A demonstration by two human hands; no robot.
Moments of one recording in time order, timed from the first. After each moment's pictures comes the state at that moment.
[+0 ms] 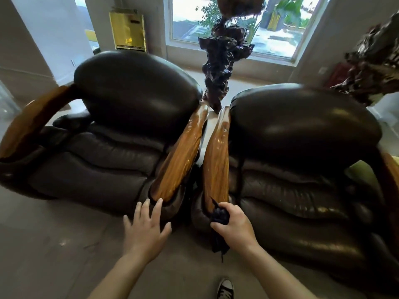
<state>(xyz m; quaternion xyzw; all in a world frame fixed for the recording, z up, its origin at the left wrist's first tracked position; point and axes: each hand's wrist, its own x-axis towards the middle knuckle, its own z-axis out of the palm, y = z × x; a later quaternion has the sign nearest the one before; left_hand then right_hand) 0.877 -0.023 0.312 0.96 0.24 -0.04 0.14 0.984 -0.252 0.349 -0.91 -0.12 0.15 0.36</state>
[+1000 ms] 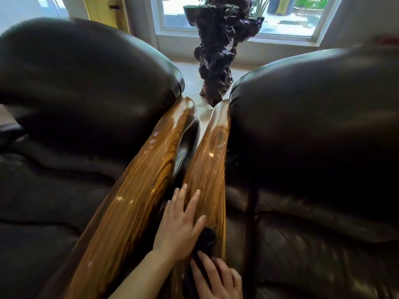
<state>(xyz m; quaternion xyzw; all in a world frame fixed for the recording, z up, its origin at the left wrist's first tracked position) 1.335 -0.046 0.070 0.97 0.12 0.02 0.20 1.274 -0.218 0.032 -0.92 -0.35 -0.10 0.16</state>
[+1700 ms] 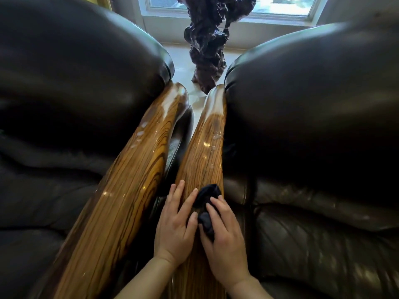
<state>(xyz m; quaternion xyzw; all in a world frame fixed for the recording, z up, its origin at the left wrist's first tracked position) 1.343 -0.046 0.039 0.93 0.11 0.13 0.34 1.364 -0.192 0.040 -0.91 -0.25 -0.05 0.33</state>
